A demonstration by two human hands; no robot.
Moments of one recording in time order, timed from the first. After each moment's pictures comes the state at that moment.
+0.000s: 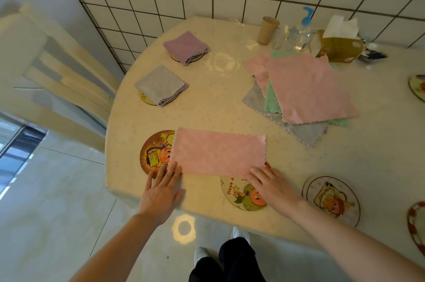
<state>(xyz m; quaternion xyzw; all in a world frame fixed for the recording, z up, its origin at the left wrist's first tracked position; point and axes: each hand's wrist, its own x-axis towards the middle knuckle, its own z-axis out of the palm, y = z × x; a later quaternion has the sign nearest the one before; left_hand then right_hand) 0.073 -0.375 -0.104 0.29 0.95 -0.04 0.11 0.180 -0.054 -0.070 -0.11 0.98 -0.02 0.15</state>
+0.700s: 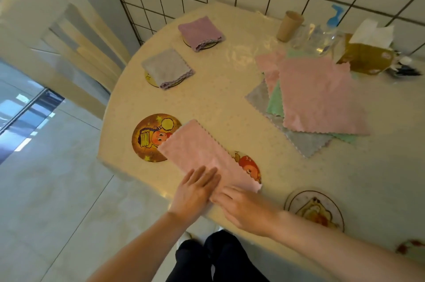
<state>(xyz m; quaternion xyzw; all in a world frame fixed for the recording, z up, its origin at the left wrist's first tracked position) 0.141 -0.250 -0.099 0.35 0.93 0.08 0.06 0.184 -0.064 -0.034 -0.34 0.91 -0.21 0.13</state>
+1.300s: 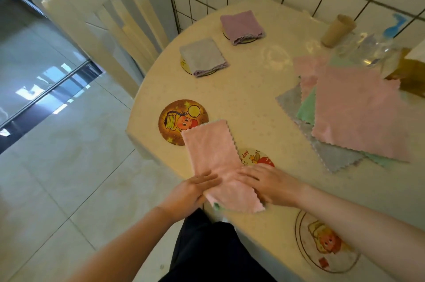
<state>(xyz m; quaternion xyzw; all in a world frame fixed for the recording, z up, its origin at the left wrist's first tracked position) 0.167 -0.294 -0.077 0.27 0.91 0.27 0.19 0.128 -0.011 -0.075 -0.47 0.86 -0.02 0.18</state>
